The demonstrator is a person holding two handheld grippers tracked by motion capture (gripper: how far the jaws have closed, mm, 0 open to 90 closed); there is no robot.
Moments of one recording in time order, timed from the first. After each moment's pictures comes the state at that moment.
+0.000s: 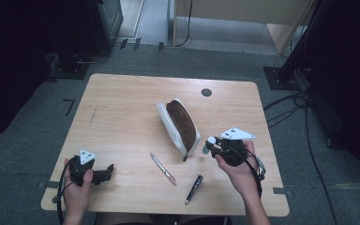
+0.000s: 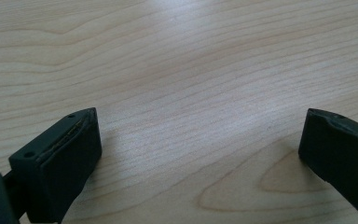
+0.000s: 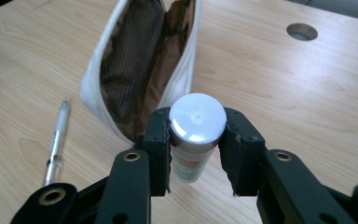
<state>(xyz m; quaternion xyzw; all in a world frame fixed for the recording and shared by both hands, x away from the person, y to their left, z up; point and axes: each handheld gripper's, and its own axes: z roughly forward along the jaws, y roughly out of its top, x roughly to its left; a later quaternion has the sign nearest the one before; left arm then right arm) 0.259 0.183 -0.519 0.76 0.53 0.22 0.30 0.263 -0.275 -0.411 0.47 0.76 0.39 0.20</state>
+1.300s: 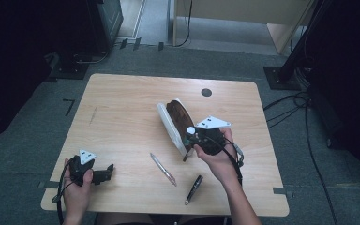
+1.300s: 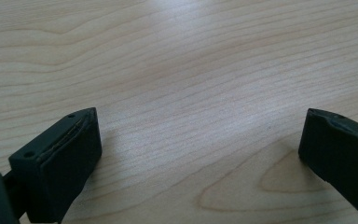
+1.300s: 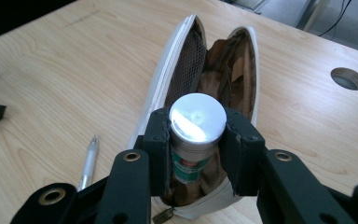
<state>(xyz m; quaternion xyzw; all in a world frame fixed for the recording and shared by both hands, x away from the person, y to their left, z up) 0.260 0.183 -0.519 0.76 0.53 0.22 0.30 0.292 -0.217 -0.398 0.43 0.78 0.41 0.20</state>
